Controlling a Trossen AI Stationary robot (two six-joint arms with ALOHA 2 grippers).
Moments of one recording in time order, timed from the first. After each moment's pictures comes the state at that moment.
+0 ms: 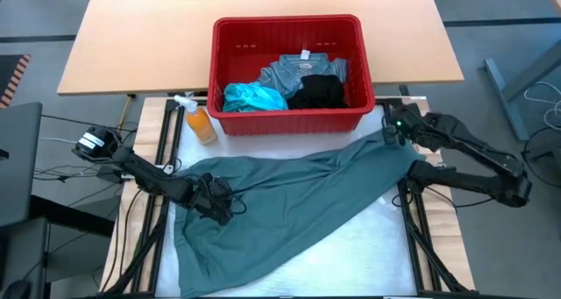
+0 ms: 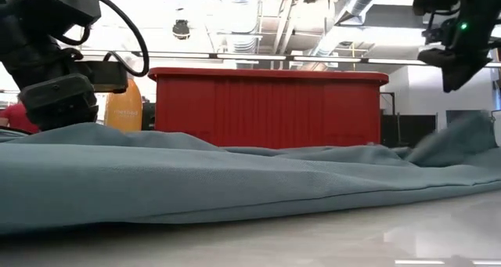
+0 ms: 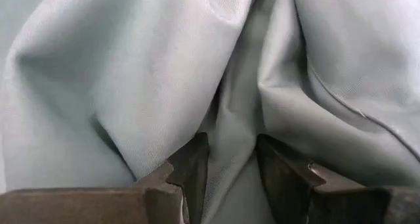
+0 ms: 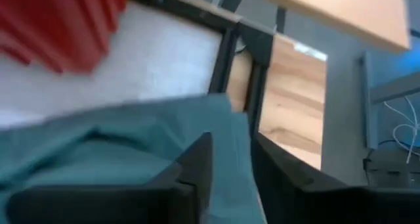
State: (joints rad) left arm -0.41 1.37 0.50 -0.34 -0.39 -0.97; right arm -0.62 0.73 0.82 -1.26 0.62 0.51
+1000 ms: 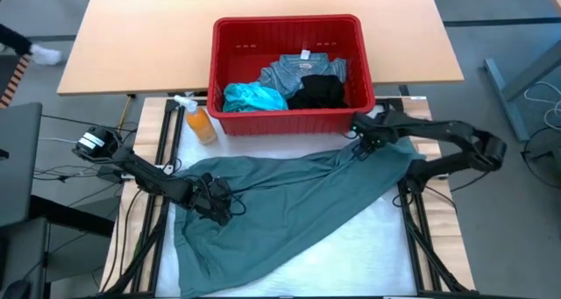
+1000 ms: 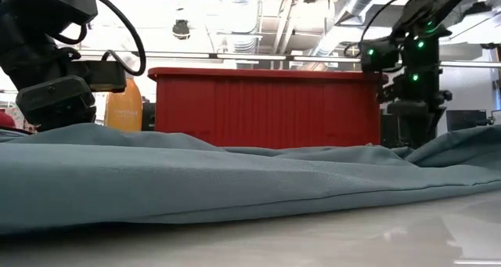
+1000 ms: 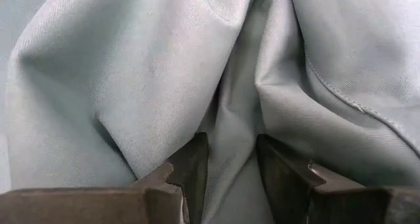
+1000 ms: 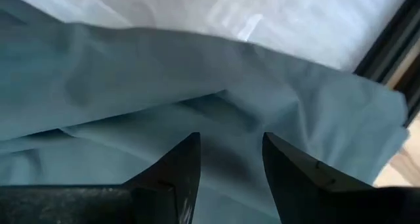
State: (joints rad) left arm -0.42 1.37 0.51 -0.34 -0.42 -0.95; right arm -0.56 1.24 0.73 -0.98 0.34 0.35
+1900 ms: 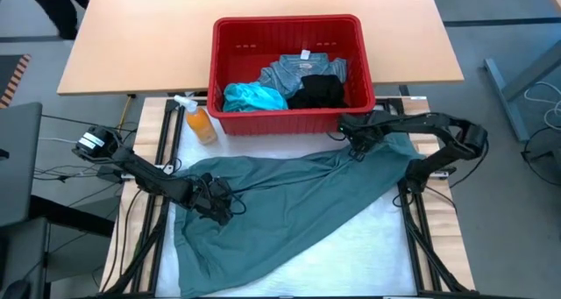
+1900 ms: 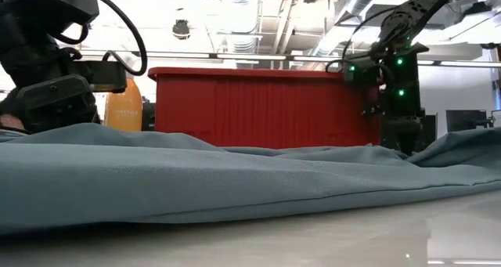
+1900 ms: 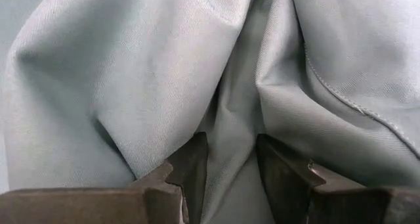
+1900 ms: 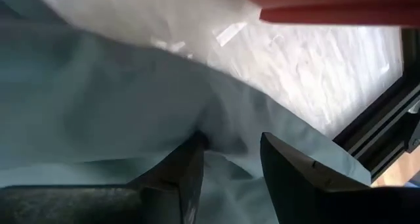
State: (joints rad) left arm -0.42 1.37 0.51 -0.34 -0.39 -0.96; right arm -0.55 1.43 0.78 -0.89 0.43 0.06
